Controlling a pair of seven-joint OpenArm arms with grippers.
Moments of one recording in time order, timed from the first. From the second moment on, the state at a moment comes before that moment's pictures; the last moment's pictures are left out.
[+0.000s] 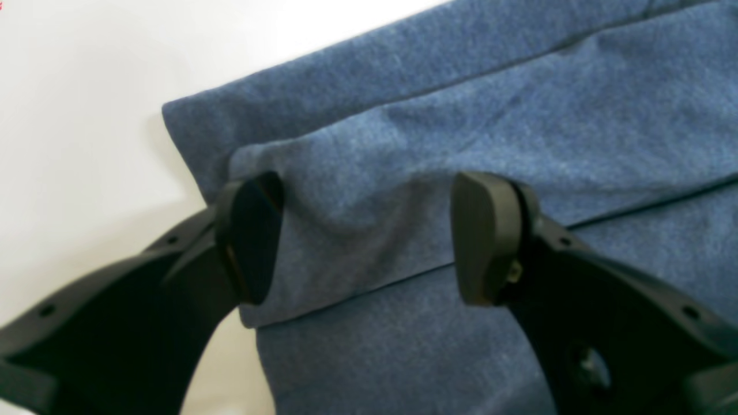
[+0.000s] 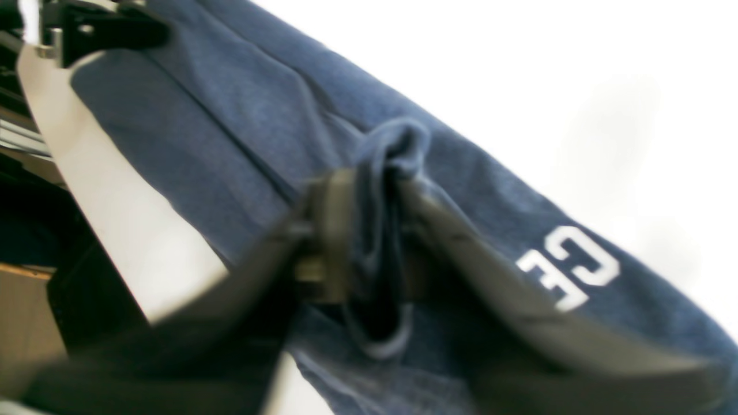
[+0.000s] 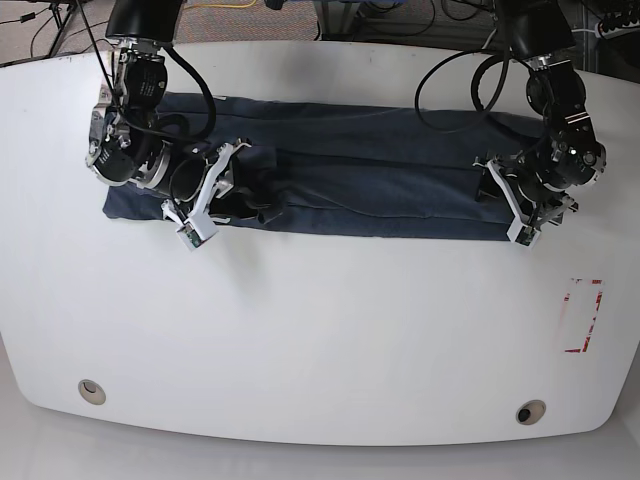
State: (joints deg) left arm 0.8 -9.8 -21.2 94.8 -11.0 -40.6 59.5; right arm -4.3 10.7 11.6 104.5 48.5 39.7 -69.2
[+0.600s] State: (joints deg) left arm 0.7 -9.9 -21.2 94.8 -11.0 -40.6 59.5; right arm -8.1 14.4 8.4 109.7 48.5 40.0 -68.7
